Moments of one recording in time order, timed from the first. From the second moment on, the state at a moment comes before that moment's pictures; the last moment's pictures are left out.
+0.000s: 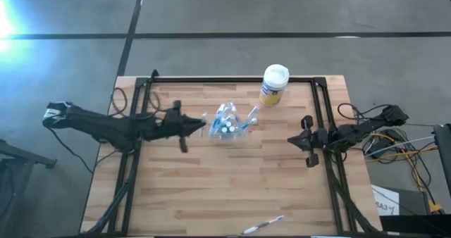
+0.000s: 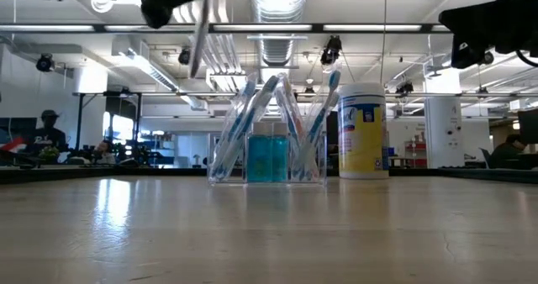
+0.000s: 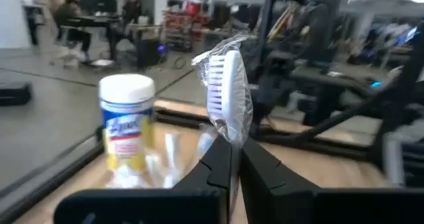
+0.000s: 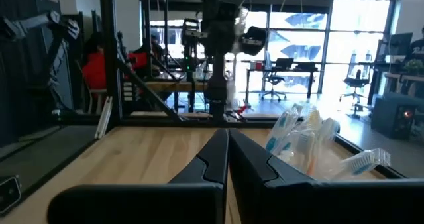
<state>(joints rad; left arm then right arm) -0.13 0.91 0.57 0.40 -0.35 -0.12 0.40 0.17 0.01 0.31 0.39 -0.04</state>
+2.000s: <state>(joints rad) 0.12 1.50 0.43 0.87 -0.21 -0.20 0.40 0.17 0.01 0.30 0.36 -0.04</state>
